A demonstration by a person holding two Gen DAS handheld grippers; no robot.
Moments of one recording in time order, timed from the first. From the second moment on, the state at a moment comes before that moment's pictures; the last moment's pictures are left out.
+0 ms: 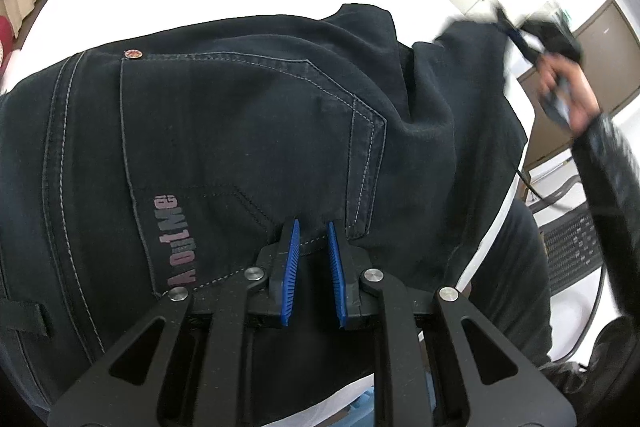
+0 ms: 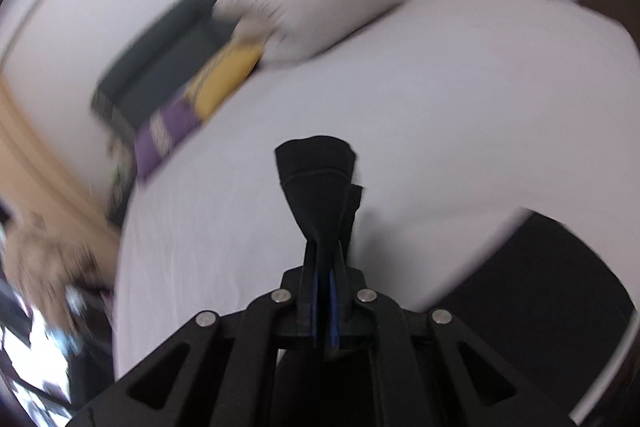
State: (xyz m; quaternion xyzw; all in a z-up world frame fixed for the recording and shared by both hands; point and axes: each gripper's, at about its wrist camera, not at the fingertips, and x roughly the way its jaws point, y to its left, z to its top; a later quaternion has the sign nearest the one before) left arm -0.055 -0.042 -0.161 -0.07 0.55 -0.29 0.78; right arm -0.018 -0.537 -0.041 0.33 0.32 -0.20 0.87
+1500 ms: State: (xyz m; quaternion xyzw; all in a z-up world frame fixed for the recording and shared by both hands) left arm -0.050 -0.040 -0.159 -0.14 0.57 -0.26 0.77; right arm -0.201 -0.640 -0.160 0.55 0.23 -0.27 0.75
